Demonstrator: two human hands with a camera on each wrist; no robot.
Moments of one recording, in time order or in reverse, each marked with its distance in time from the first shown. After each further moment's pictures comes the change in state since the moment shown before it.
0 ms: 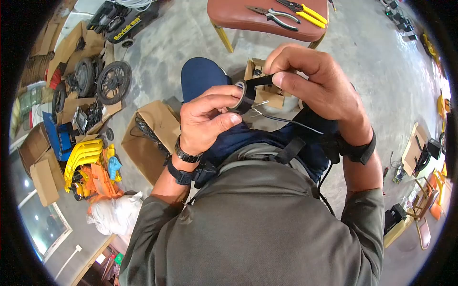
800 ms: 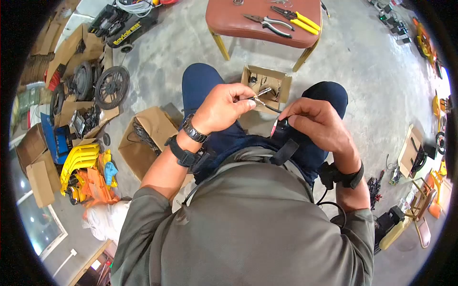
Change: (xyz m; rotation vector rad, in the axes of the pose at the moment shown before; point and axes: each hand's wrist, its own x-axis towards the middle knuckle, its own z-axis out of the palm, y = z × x) left_hand 0.044 -0.012 0.014 0.264 -0.235 -0.542; right_hand -0.077 0.006 0.016 0.090 0.058 0.485
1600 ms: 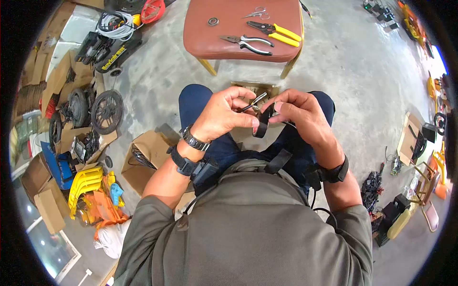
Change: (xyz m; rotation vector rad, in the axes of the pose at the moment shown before) left_hand 0.068 0.018 0.002 -0.348 -0.155 -0.052; right_hand 0.050 0.005 -0.031 0.522 0.181 0.052
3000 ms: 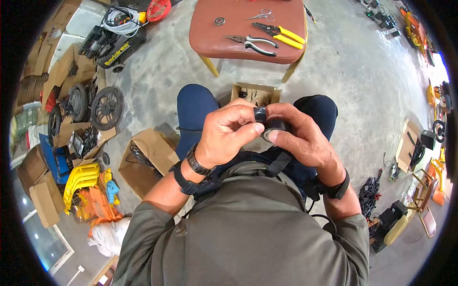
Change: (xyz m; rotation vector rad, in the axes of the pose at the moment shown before) left_hand -0.047 0.005 0.039 0.078 0.130 0.459; right_hand -0.037 -0.004 0.022 -0.297 -0.166 -0.129
